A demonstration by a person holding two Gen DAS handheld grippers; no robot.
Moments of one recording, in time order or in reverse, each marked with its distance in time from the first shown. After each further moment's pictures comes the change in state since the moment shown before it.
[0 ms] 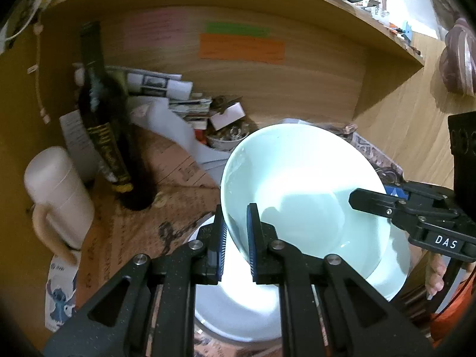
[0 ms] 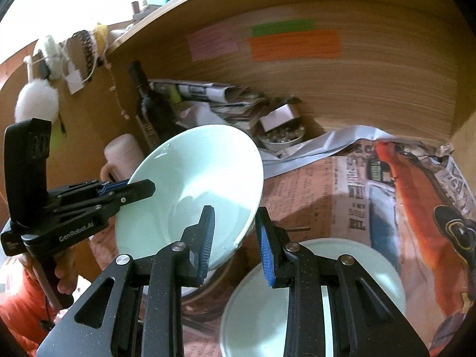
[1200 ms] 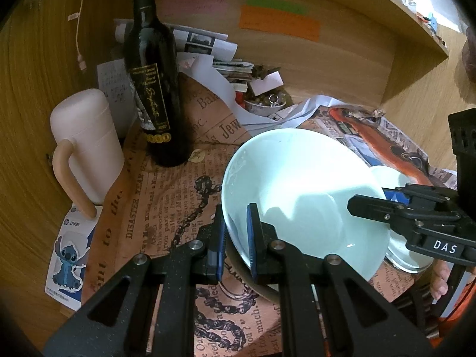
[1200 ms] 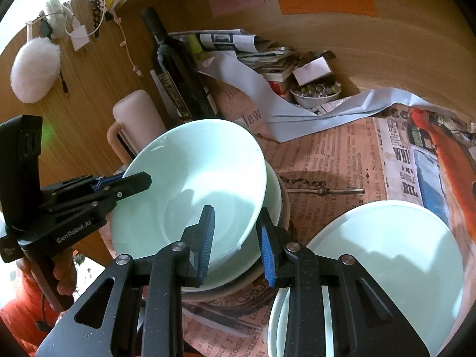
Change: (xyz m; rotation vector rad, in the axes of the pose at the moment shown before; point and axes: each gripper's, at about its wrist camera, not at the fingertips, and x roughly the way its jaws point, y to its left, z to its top) left arm 0.003 0.032 -0.046 -0.064 0.071 0.101; right arm 0.050 0.028 -0.025 0.010 0.133 0.060
